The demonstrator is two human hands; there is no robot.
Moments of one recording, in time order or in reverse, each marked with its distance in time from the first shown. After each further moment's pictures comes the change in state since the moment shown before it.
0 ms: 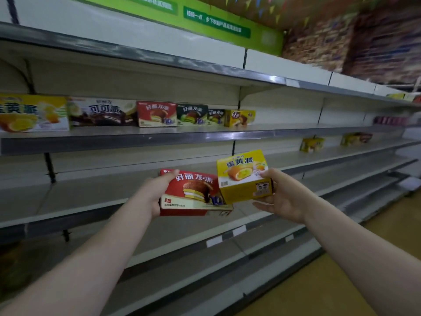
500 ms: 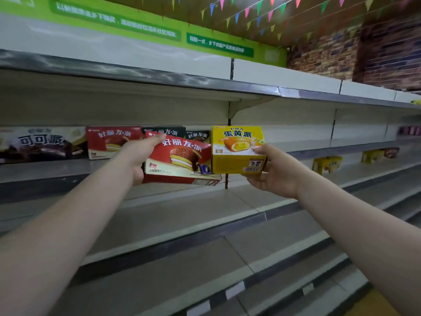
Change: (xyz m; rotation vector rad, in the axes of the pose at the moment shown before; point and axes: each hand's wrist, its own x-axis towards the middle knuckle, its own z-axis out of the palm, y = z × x) left_hand 0.152 0.137 0.128 0.046 0.122 0.270; right_hand 0.207 -0.115 -0.096 0.096 -0.101 -0.122
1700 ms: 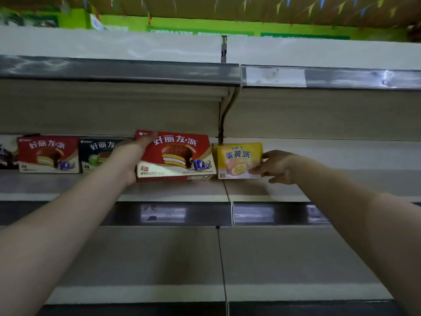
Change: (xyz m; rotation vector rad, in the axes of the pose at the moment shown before) left_hand 0.214 -0.005 0.232 -0.081 0.487 0.137; right_hand 0.383 -0.092 -0.199 -0.721 -0.331 -0.036
